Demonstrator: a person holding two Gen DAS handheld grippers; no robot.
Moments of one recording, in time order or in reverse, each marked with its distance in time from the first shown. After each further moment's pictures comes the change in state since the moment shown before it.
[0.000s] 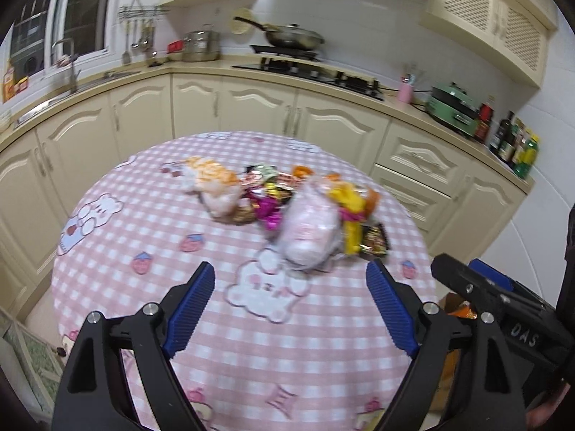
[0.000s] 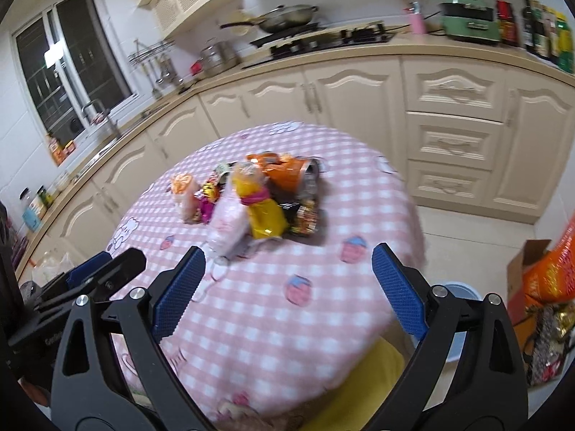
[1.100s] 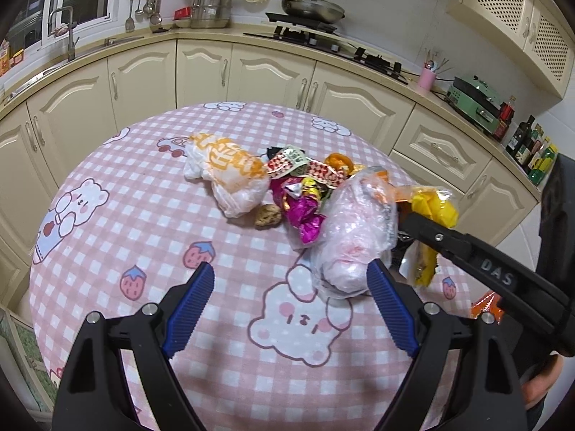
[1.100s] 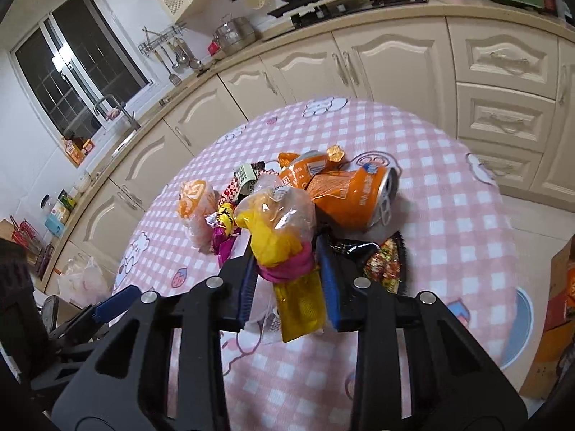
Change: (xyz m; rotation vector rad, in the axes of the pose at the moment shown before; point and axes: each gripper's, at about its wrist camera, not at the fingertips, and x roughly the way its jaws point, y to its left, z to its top) left arm 0.065 0.030 0.023 -0.048 0.115 -0.018; right arm 0.090 0.010 0.035 0.060 0.096 0.136
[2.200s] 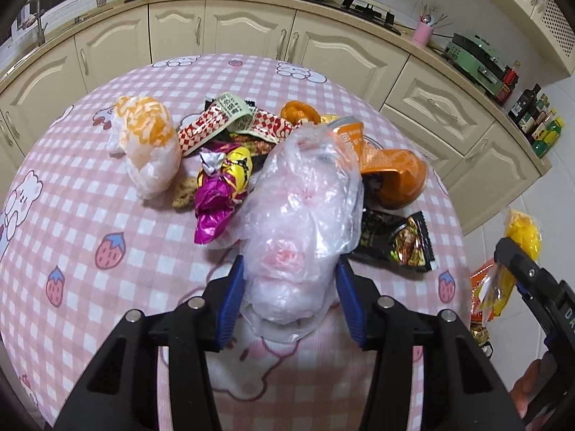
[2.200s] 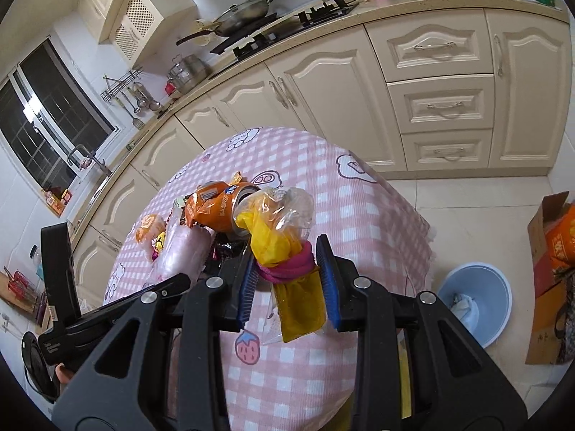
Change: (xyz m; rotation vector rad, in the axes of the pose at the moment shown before) left arm 0.068 -0.042 0.006 0.027 0.196 -0.025; right arm -0.063 -0.081 -0.015 0.160 -0.096 -0.100
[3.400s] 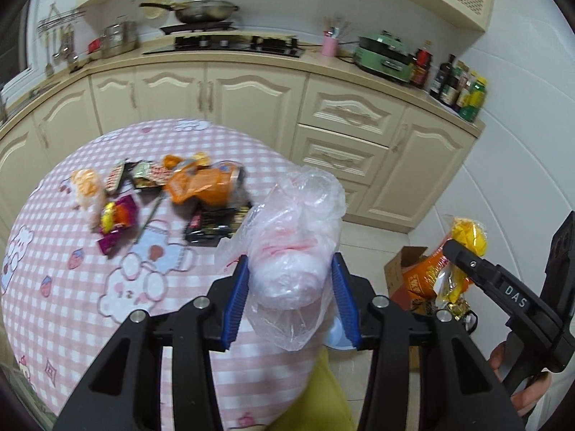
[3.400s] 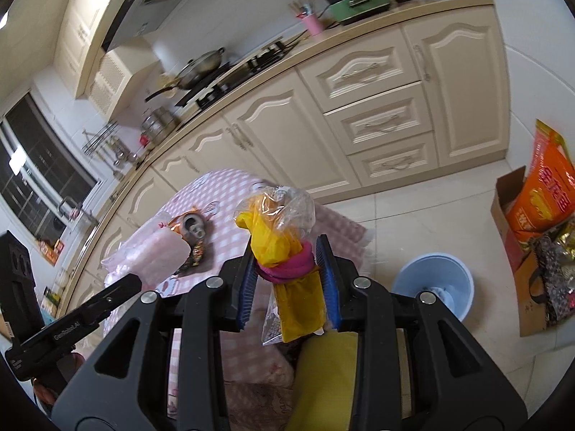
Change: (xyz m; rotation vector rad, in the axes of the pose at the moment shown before) left arm -0.090 -0.130 -0.056 0.252 -0.150 -0.127; right arm -0.115 -0.091 -0.034 0.157 -0.164 -0.085
